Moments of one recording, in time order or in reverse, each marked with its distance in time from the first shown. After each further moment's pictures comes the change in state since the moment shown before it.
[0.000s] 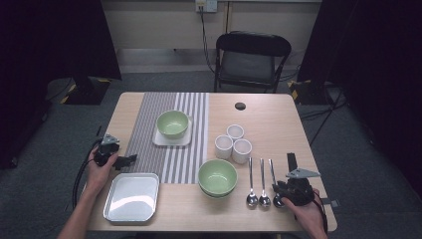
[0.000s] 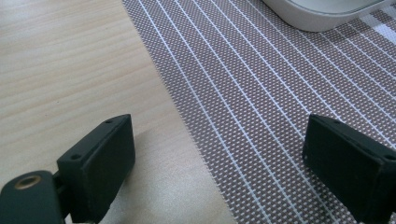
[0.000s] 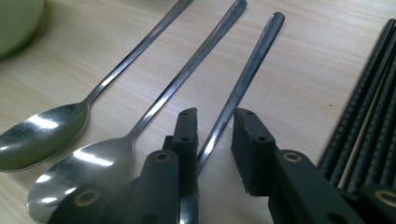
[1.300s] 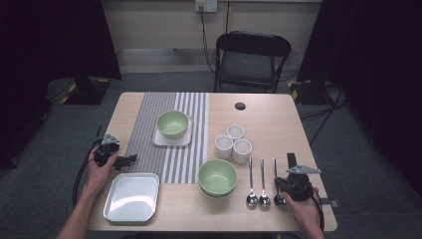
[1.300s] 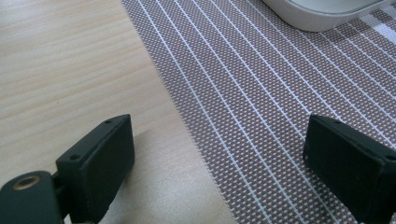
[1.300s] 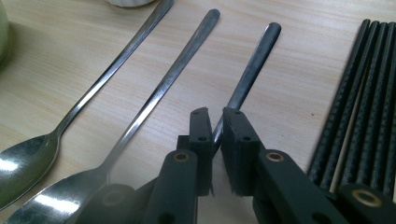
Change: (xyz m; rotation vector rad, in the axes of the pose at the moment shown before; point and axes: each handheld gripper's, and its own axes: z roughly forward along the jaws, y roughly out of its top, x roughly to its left) left arm 0.000 0.000 0.001 -0.005 -0.005 -0.008; right arm -0.007 0.005 0.009 -0.023 -0.045 0.079
